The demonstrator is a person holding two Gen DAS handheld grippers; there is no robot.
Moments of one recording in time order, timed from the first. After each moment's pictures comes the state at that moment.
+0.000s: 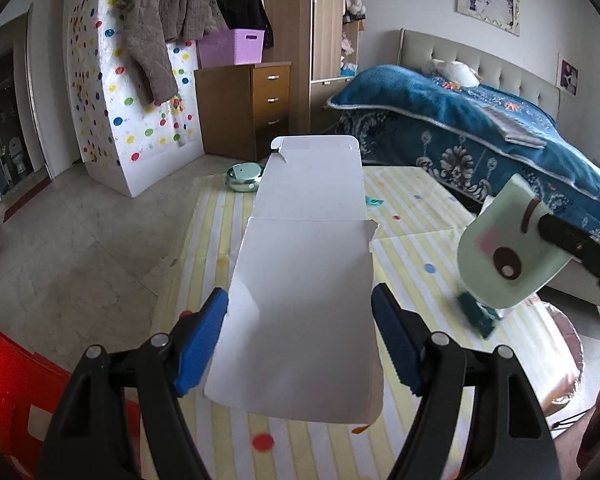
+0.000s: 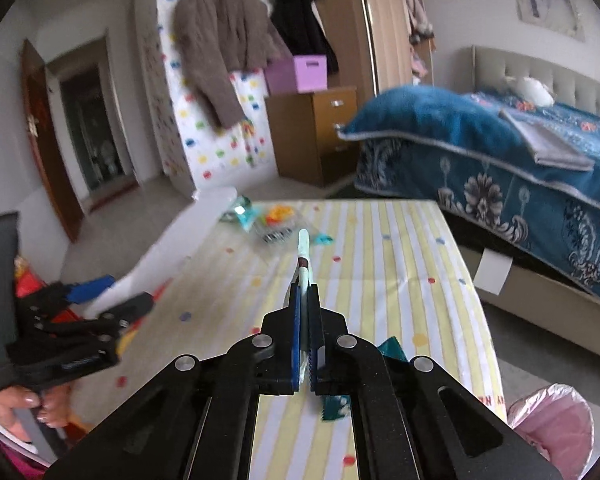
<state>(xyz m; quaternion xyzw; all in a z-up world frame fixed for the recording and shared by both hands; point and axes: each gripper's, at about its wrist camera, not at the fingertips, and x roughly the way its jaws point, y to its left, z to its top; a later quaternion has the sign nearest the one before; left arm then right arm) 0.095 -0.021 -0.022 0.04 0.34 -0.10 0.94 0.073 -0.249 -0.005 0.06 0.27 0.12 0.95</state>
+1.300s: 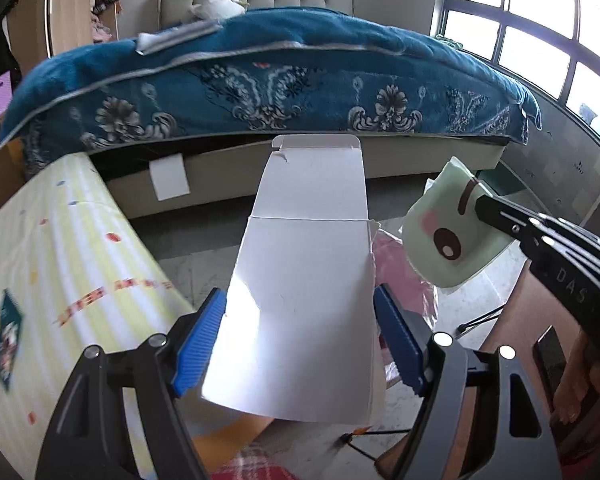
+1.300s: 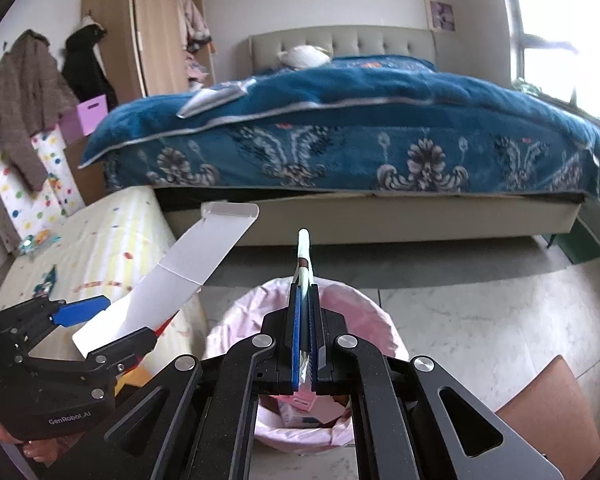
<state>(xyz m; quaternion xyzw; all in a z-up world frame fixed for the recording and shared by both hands) -0.008 -0.393 -0.101 0.17 0.38 -0.42 0.81 -0.115 -0.518 -0.075 0.16 0.30 -0.23 0.91</state>
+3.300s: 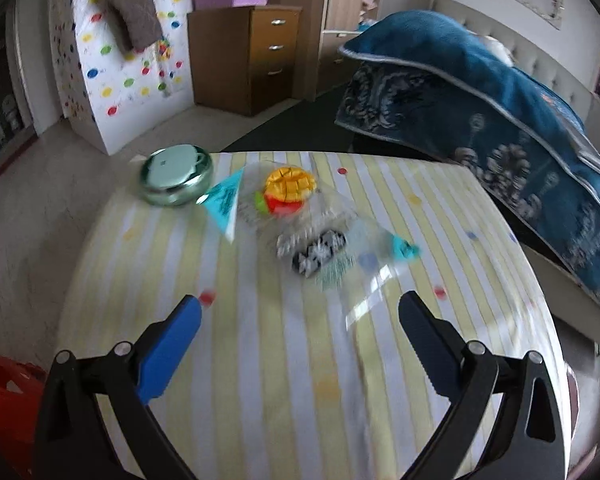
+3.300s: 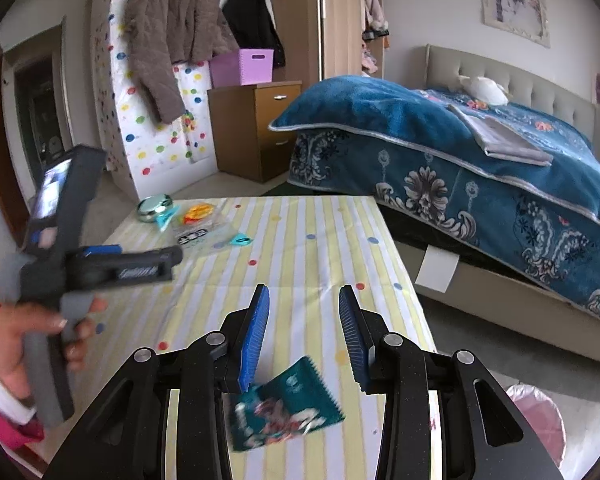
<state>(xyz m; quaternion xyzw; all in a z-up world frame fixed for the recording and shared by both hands) 0.291 -0.093 -0.082 0.00 0.44 -0.07 0.90 0.122 -0.263 -0.031 0.04 0.31 -0.01 0.95</state>
